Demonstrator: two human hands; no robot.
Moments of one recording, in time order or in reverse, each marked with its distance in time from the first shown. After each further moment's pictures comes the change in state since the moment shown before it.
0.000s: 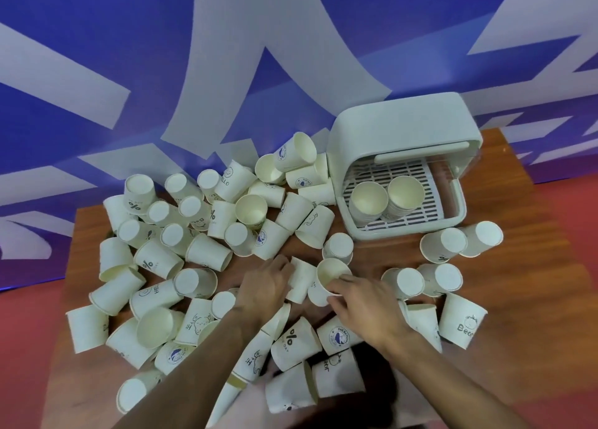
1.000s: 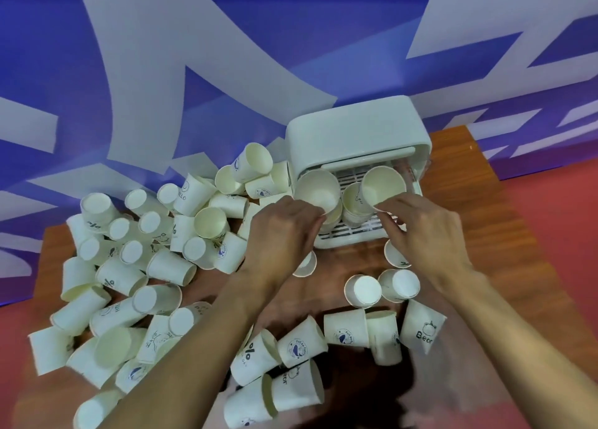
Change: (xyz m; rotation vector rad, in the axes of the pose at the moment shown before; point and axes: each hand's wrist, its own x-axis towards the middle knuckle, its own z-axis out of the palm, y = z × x) left_hand 0.108 0.114 -0.122 -0.136 0.556 0.082; right_hand 0.024 0.150 -0.120 0.033 0.564 0.010
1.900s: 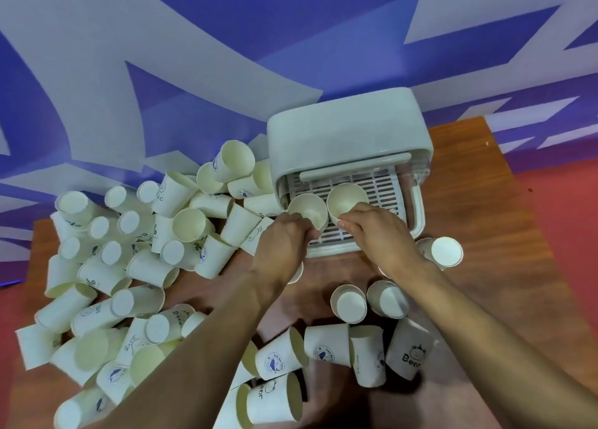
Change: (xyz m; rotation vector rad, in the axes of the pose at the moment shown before) left_hand 0.015 -0.001 0.089 -0.100 -0.419 -0.329; right_hand 0.035 0.033 0.076 0.204 -0.529 0.076
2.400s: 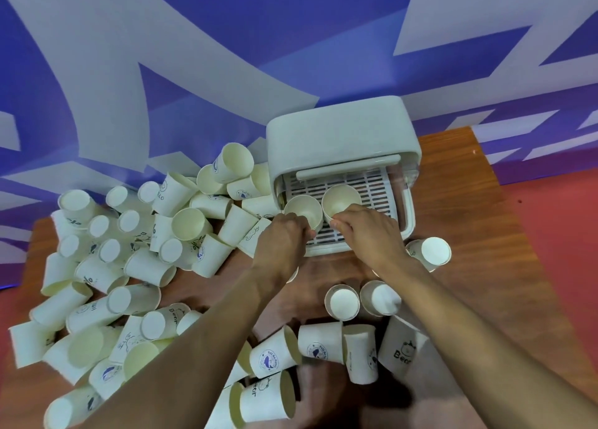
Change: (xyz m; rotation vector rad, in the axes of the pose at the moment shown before) left_hand -0.005 0.014 -0.004 0.072 -0.037 -0.103; right_hand -0.006 -0.010 0.000 -0.093 0.026 0.081
